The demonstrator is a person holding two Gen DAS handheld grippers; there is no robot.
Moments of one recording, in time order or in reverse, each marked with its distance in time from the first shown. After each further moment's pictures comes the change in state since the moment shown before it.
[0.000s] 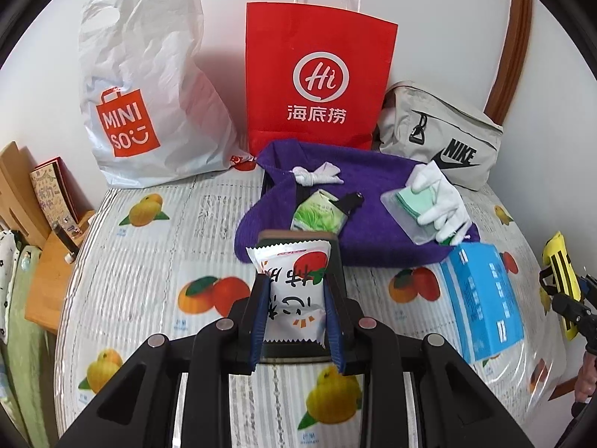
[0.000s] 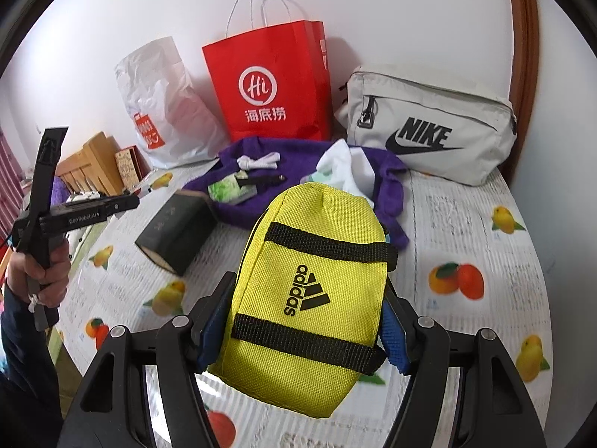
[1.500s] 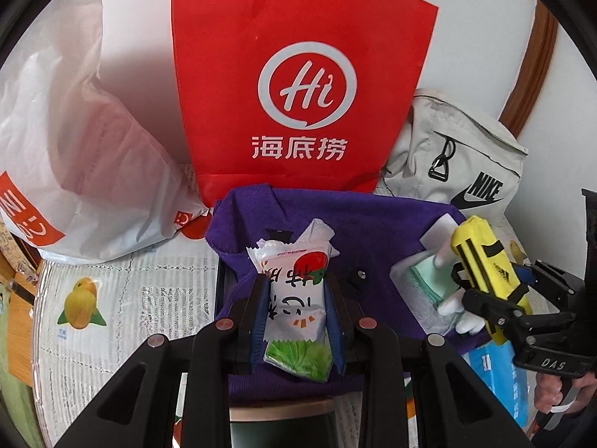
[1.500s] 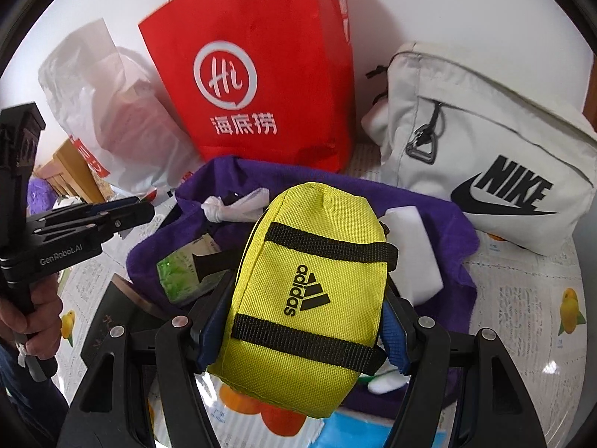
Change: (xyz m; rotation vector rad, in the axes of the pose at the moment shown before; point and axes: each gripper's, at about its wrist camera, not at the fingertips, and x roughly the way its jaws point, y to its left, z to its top) left arm 0.117 -0.016 0.111 0.030 0.062 -0.074; right arm 0.180 0.007 0.120 -0.014 0.137 0.013
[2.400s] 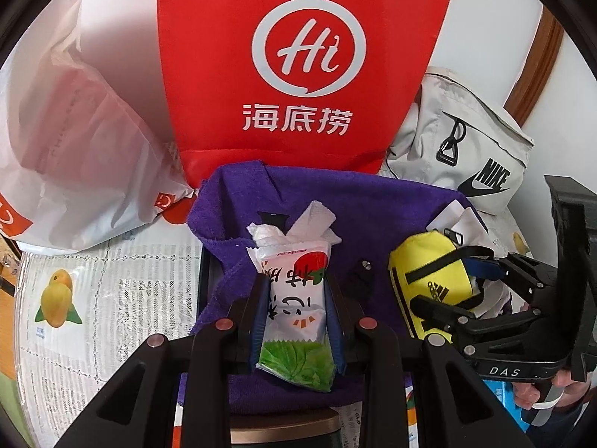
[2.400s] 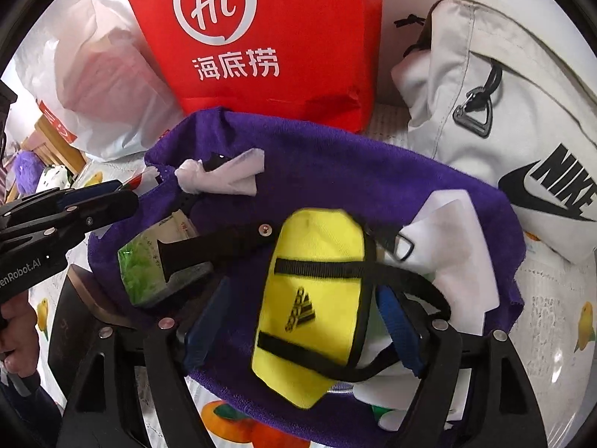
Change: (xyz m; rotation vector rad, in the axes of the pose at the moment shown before) left arm 0.030 0.001 -0.003 -0.001 0.055 -0.039; right arm 0.063 0.009 0.008 -0.030 0.151 -0.015
